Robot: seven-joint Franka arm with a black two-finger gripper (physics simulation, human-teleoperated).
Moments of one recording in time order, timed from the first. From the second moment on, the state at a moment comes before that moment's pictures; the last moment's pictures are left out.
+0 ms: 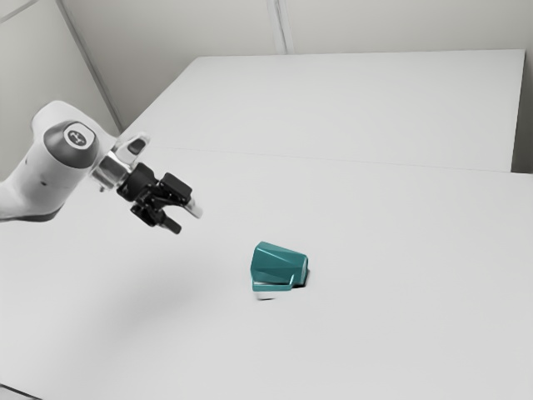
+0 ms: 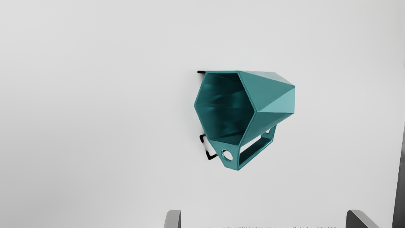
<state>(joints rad) -0.20 -0.16 0.36 -2.27 -0.66 2.00 0.41</state>
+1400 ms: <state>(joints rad) -0.22 0.21 0.35 -2.22 -1.17 1.81 0.93</state>
